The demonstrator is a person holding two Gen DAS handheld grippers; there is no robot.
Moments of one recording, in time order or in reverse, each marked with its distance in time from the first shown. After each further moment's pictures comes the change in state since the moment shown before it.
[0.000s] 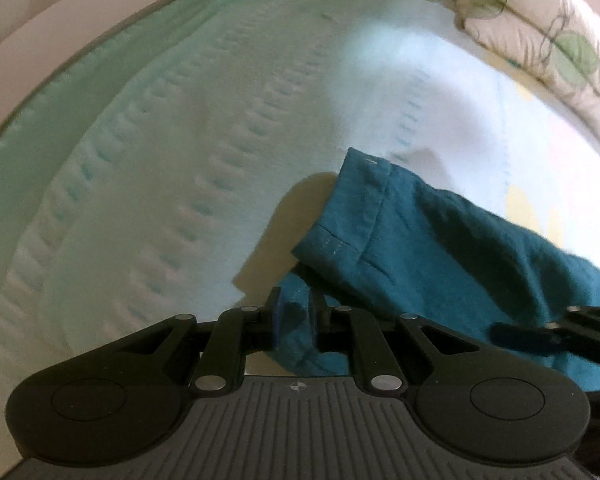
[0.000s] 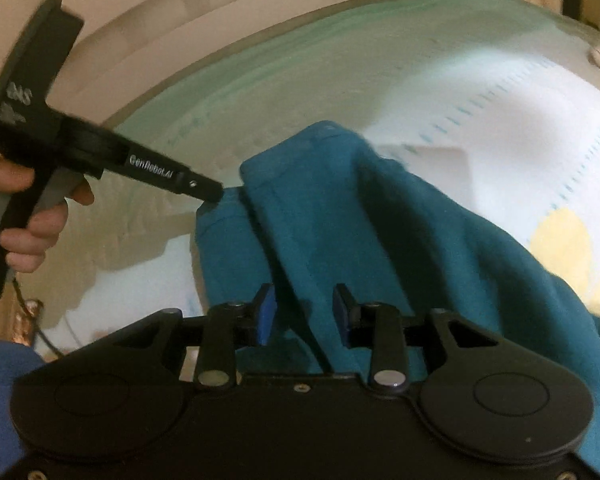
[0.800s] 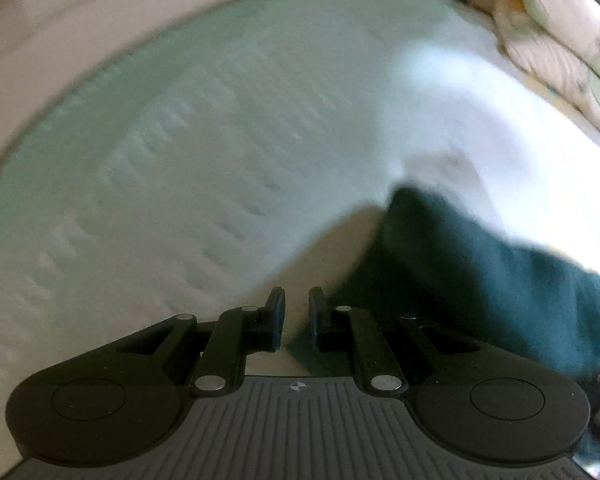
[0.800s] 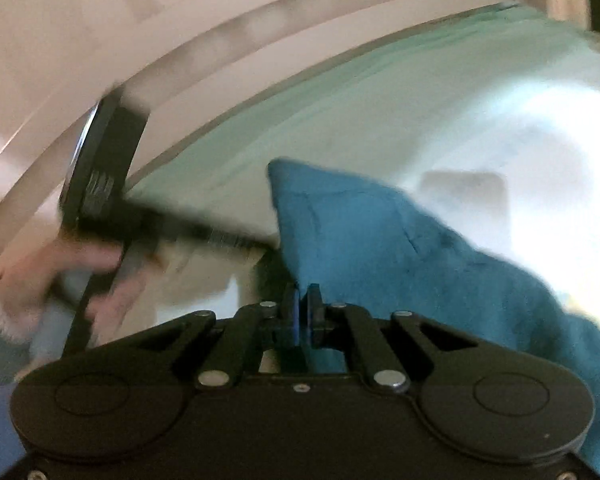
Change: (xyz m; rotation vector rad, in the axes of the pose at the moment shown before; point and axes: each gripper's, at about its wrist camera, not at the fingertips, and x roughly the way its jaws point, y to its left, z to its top) left arm -0.018 0.015 -0.011 -0.083 -0.084 0.140; right arm -0.030 0.008 0.009 0.010 -0.047 0.192
